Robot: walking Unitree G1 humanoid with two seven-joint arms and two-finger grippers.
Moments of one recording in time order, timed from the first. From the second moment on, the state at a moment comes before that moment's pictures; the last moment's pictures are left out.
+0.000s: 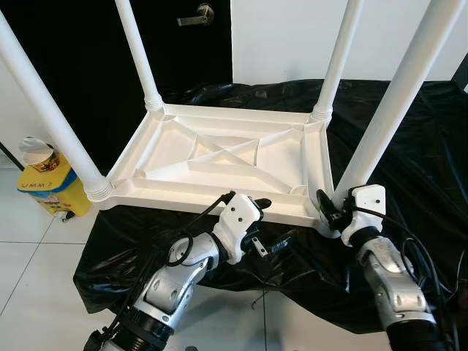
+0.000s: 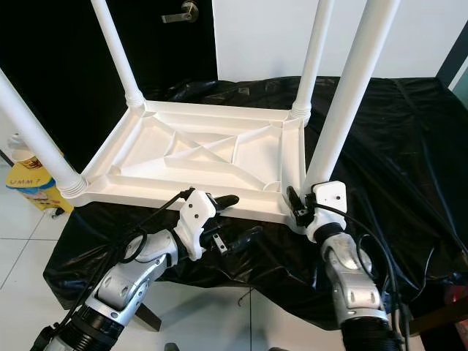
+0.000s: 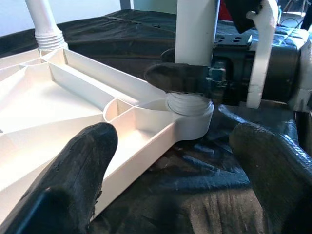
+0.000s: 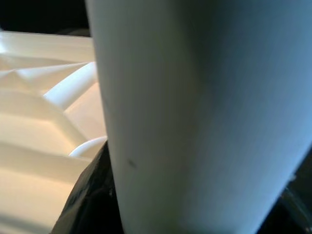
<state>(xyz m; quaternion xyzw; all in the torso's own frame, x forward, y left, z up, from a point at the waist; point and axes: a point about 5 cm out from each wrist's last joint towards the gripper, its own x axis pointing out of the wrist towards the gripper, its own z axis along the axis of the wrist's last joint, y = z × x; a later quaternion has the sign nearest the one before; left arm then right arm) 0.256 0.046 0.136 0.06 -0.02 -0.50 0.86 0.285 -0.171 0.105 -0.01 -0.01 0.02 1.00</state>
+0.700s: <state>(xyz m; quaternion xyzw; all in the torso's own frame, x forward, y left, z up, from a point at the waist) 0.255 0.045 0.136 0.06 -0.02 -0.51 0.86 0.284 -0.156 0.103 0.01 -0.01 -0.11 0.99</state>
